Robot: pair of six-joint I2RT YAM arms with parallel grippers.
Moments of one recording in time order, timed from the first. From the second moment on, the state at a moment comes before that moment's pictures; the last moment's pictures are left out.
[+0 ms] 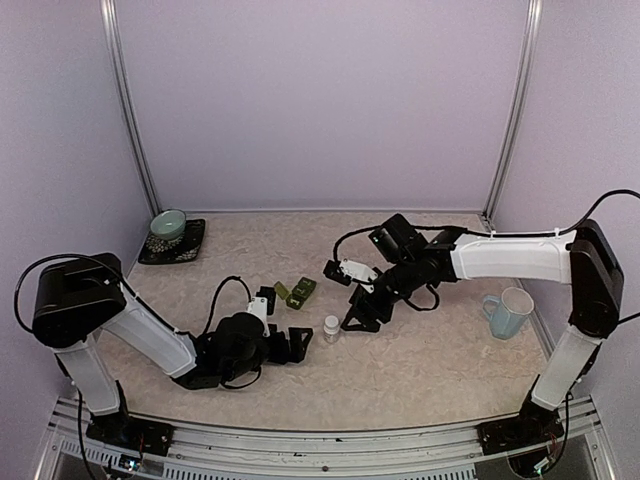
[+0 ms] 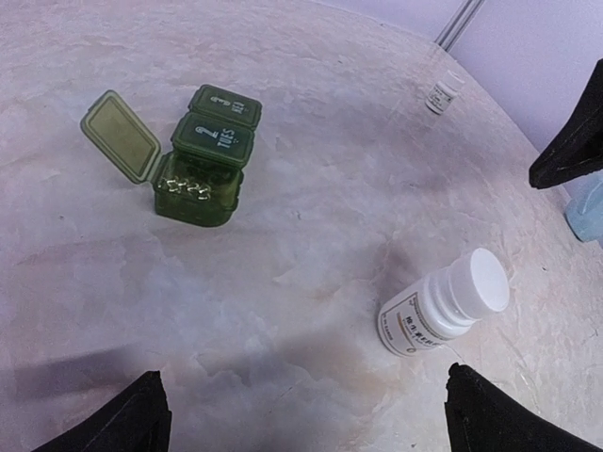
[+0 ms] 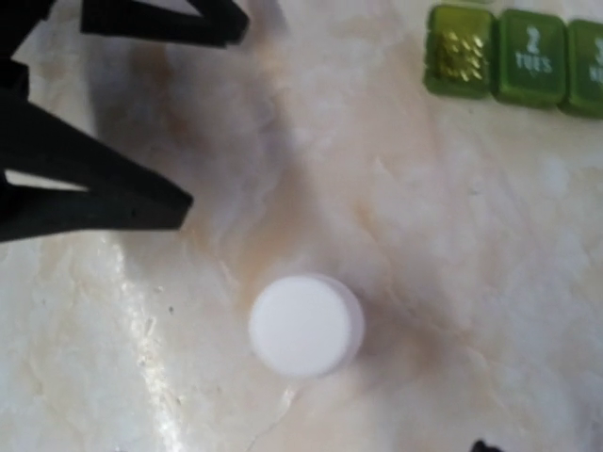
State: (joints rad) left arm -1.07 1.77 0.51 0.79 -0.40 -0.62; right arm 0.80 1.73 1.24 -0.49 -0.35 -0.33
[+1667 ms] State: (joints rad) left arm -1.07 1.78 0.41 0.93 -0.40 -0.63; right arm 0.87 1.91 1.17 -0.16 -0.28 -0.36
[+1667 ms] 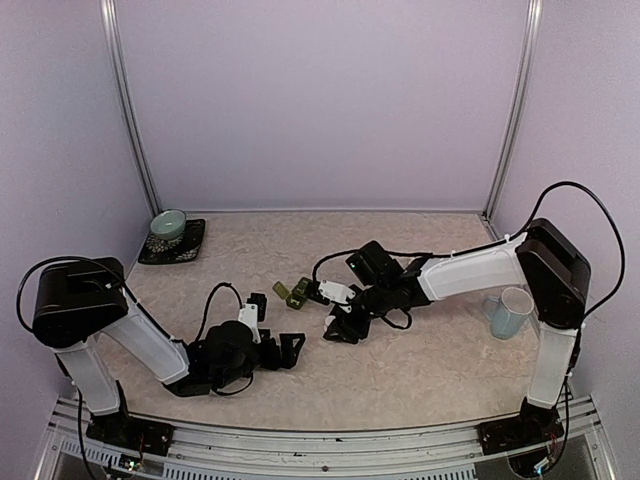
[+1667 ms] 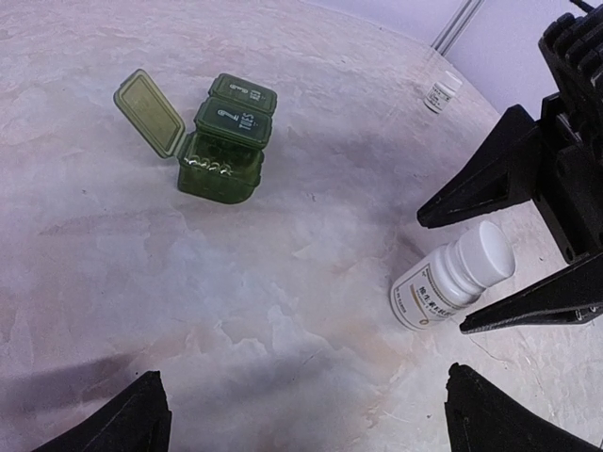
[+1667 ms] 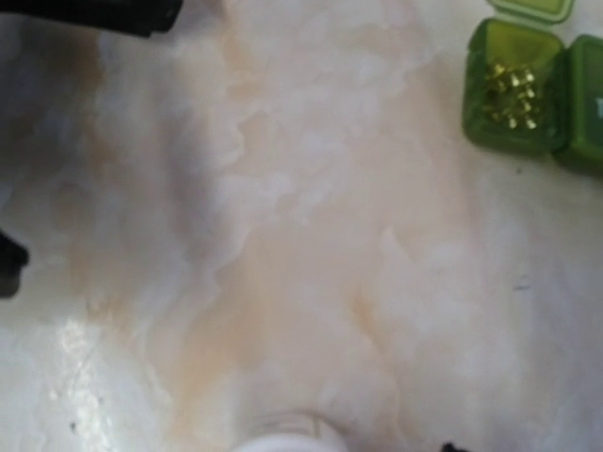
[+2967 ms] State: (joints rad) left arm -1.10 1.77 0.38 1.18 -0.13 -0.27; right arm 0.93 1.72 1.25 -0.30 -0.34 -0.36
